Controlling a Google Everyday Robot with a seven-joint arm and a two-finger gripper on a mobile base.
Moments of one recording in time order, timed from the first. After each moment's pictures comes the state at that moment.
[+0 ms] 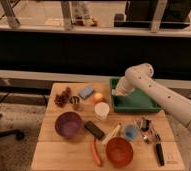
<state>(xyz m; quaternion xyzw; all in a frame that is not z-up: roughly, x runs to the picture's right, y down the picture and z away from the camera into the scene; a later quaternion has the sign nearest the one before) 0.155 0.020 0.874 -0.18 -0.11 0.03 0.98</state>
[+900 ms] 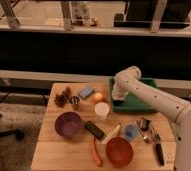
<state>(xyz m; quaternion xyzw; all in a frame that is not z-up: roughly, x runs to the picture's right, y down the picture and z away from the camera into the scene) 0.144 0.049 0.905 -0.21 -0.04 0.00 0.98</state>
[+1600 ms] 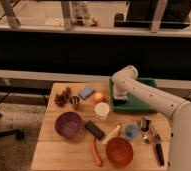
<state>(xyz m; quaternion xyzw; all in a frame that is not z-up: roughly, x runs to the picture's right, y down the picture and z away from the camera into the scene) 0.157 0.043 0.915 -0.21 0.00 0.02 0.98</state>
